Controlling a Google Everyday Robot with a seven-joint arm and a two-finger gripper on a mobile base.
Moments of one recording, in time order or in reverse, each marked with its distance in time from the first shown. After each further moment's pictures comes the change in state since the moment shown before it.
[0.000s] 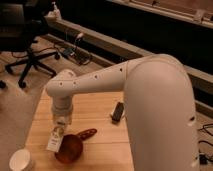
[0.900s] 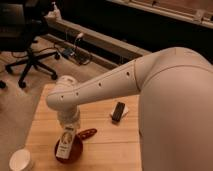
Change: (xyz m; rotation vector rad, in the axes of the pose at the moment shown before) arm 0.030 -0.040 -0.016 0.128 -0.102 0.023
